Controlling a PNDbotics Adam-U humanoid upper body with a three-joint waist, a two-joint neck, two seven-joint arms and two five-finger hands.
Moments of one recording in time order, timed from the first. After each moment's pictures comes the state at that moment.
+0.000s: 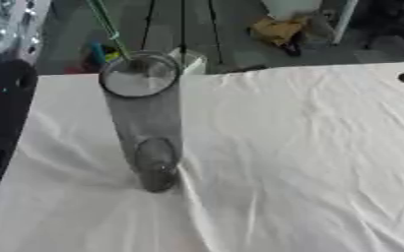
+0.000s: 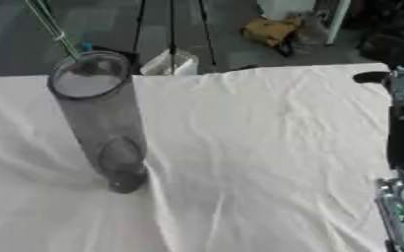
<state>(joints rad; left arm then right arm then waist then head) -1.26 0.34 -0.18 -1.64 0.36 0.33 0.64 -0.39 -0.33 -0.11 -1.98 0.23 -0.08 -0.31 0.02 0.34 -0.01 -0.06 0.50</state>
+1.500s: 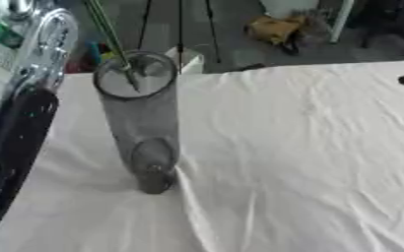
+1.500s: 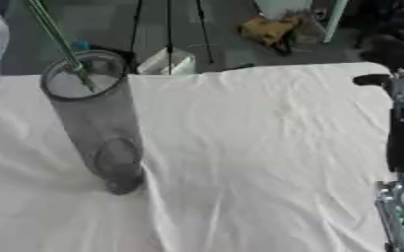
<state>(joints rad) -1.21 0.32 -0.21 -1.59 0.35 0.30 0.60 -0.40 -0.32 -0.11 -1.98 0.22 -0.08 -0.31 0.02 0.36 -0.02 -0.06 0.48</state>
